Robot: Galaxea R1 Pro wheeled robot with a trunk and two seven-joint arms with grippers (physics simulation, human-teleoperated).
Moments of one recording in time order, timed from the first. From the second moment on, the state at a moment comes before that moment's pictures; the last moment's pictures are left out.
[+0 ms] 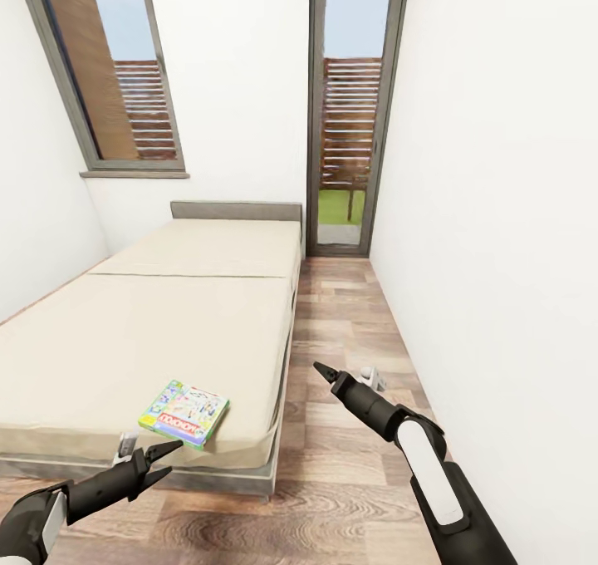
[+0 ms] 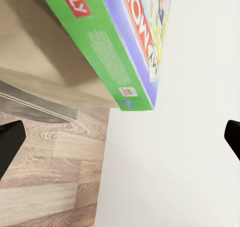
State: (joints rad) left arm -0.50 0.22 0.70 -0.56 -0.14 0.79 -1.21; right arm -0.37 0.07 0.11 -1.36 -0.93 0.57 0.03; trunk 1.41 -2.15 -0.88
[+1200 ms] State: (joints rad) left arm -0.50 0.22 0.70 -0.56 -0.14 0.79 -1.21; right arm -0.37 0.08 0.12 -1.36 -0.93 0.57 0.03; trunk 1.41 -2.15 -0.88
